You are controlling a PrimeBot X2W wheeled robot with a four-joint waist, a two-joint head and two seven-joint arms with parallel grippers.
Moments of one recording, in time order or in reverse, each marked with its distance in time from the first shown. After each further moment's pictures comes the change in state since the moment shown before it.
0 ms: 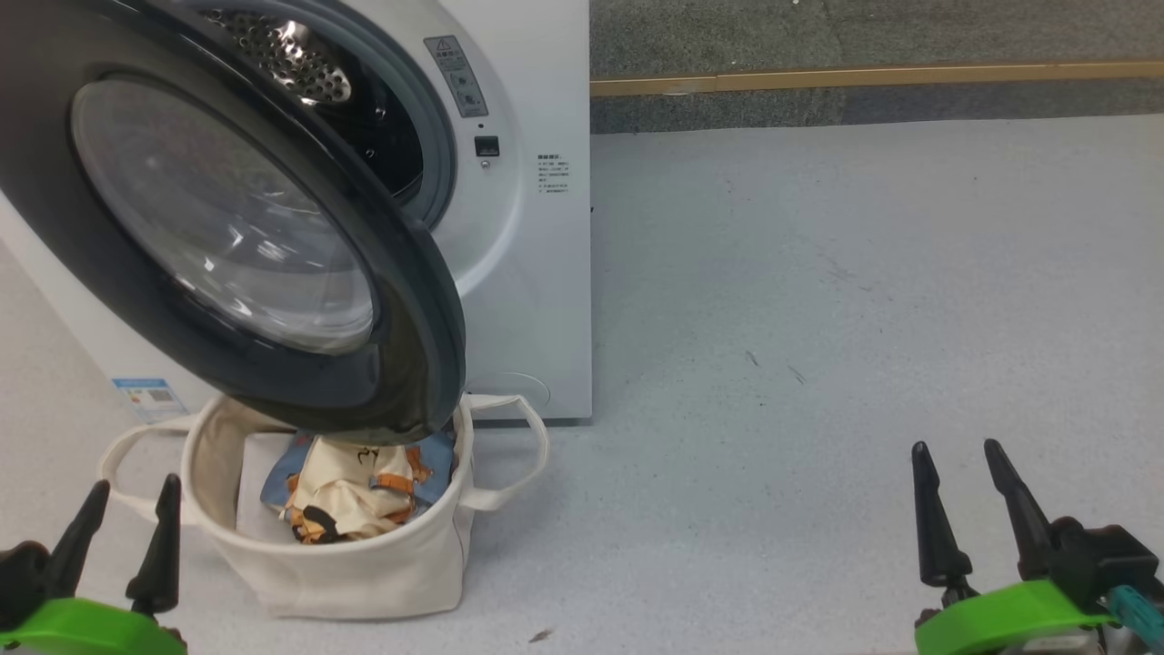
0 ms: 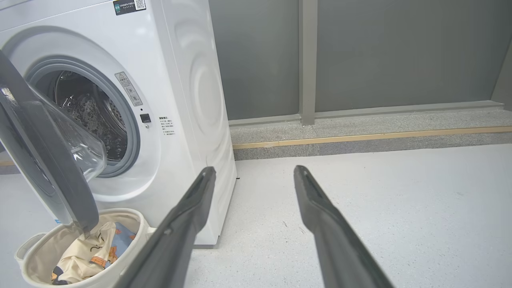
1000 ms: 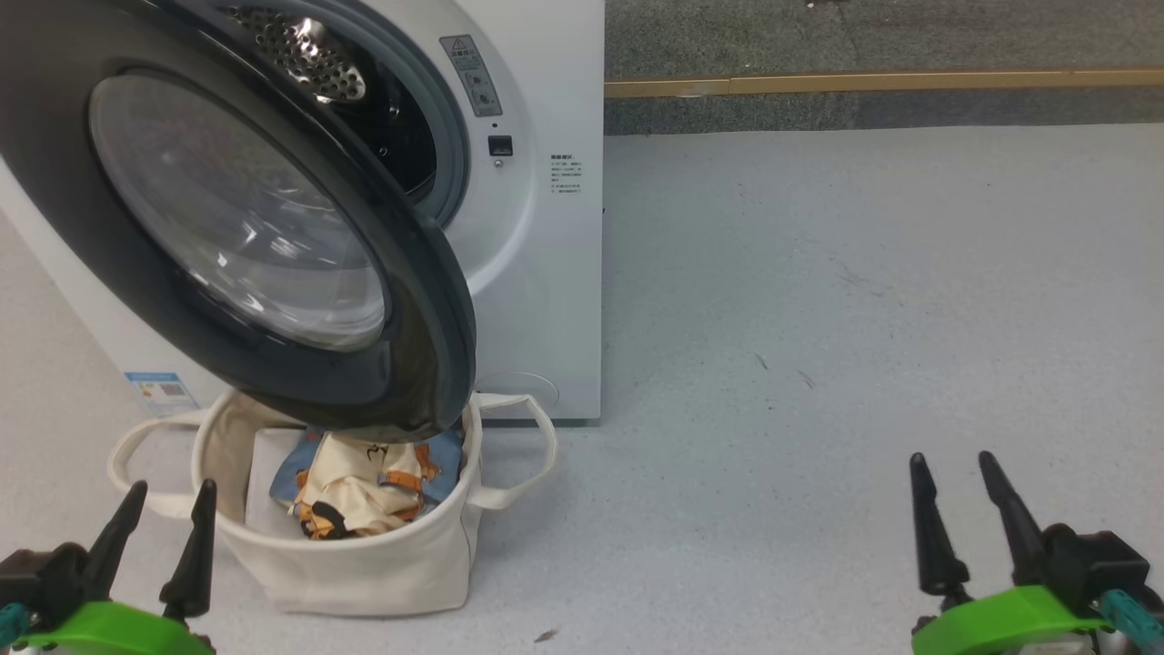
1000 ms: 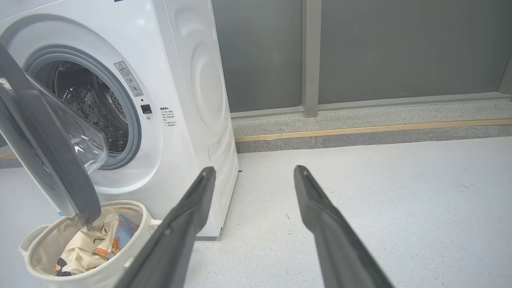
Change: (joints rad) left arm -0.002 -0.063 0.029 0.022 0.098 -0.062 0.000; right arm 0.000 0.007 0.001 0.035 0.002 0.000 0.000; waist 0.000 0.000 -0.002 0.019
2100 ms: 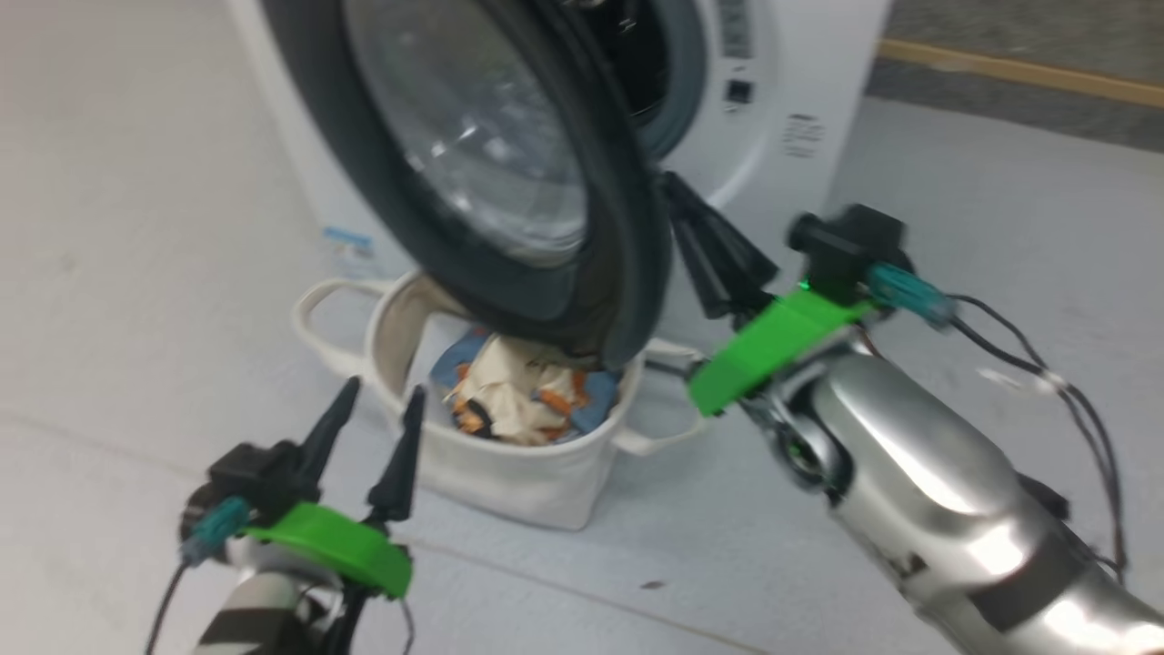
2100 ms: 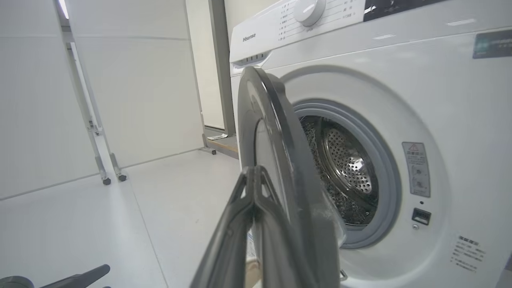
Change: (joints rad) left arm -0.203 -0.242 -0.147 0.032 0.118 -0.009 -0.001; right arm -0.761 -0.010 0.582 0.219 0.305 0.000 0.018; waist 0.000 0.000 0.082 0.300
